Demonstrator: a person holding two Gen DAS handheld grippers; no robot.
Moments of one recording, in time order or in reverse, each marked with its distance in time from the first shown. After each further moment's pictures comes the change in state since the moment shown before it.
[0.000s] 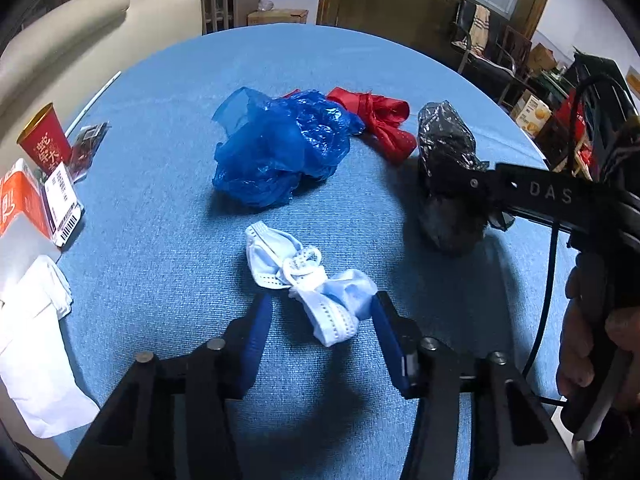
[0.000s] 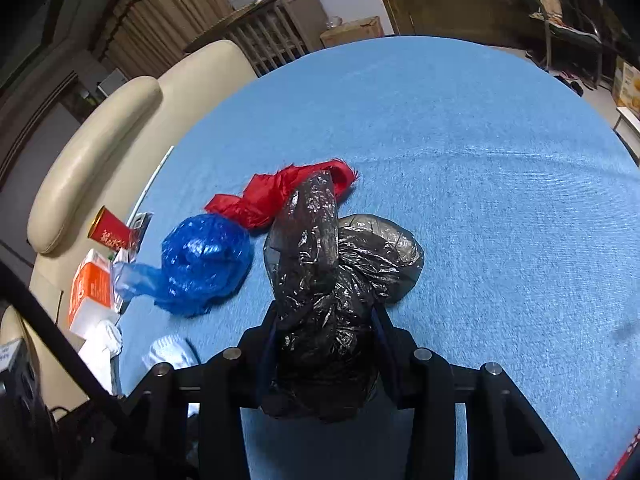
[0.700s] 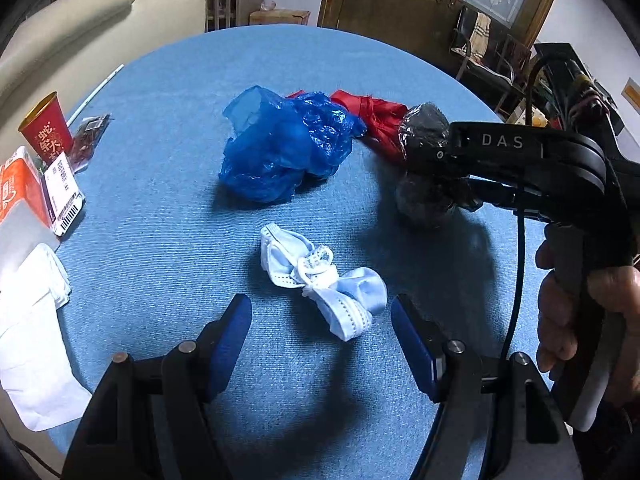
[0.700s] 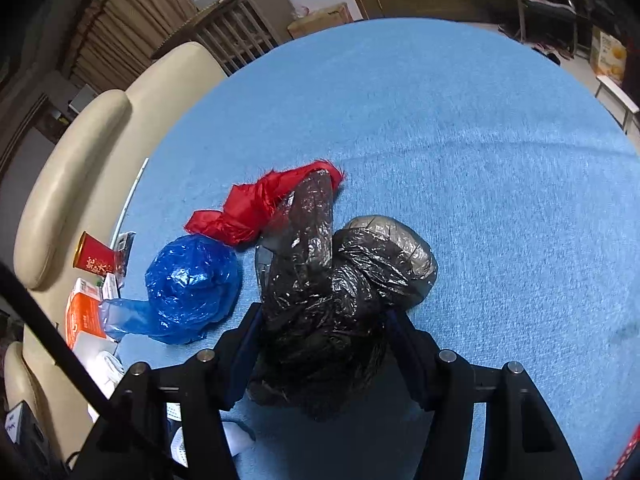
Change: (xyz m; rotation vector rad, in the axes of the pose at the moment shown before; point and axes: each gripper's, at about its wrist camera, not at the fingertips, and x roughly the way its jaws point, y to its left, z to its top) left arm -0.008 0.010 -0.003 -0.034 -0.004 -0.029; right arm 0.028 0.011 0.027 0.096 0.040 -0.057
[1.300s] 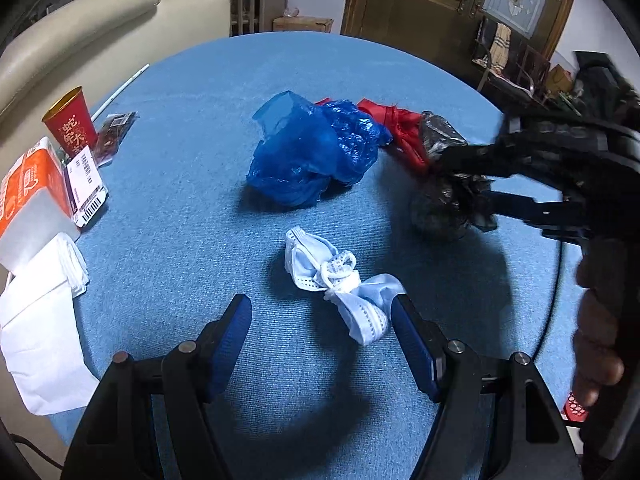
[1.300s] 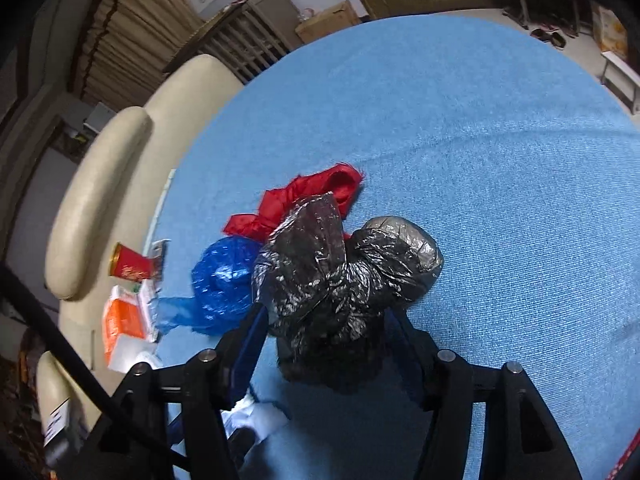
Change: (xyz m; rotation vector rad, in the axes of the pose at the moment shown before) left arm -0.007 0.006 -0.004 -0.040 -0.040 0.066; right arm -0.015 0.001 0.003 0.079 0.028 0.085
